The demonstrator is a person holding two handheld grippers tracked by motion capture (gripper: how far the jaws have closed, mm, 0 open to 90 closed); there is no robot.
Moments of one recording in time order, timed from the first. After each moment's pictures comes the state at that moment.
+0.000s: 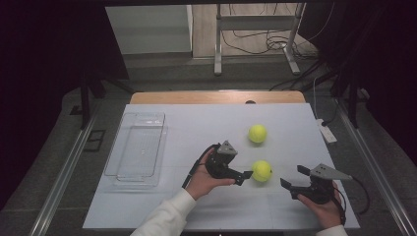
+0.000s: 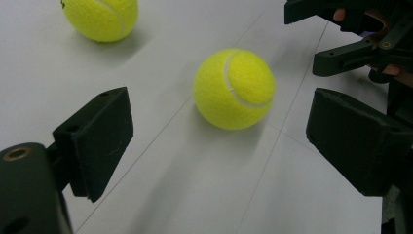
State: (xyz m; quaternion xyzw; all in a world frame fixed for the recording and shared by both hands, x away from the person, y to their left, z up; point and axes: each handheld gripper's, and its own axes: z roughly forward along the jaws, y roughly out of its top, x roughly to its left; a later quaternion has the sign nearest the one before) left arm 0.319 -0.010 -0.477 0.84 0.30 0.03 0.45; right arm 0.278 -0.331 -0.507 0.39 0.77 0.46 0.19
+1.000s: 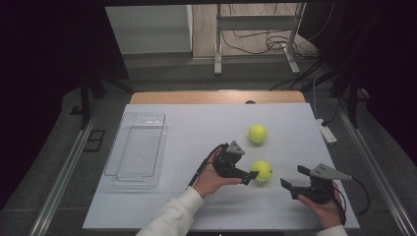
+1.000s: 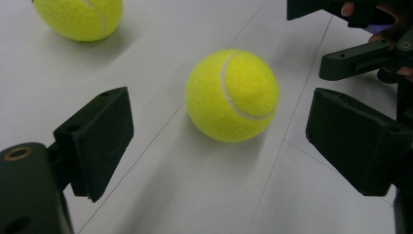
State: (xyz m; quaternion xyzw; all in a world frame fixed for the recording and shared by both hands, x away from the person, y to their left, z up) left arm 0.328 -0.032 -0.484 0.85 0.29 0.02 0.44; right arm 0.279 -0.332 -0.508 0.39 0.77 0.46 0.19
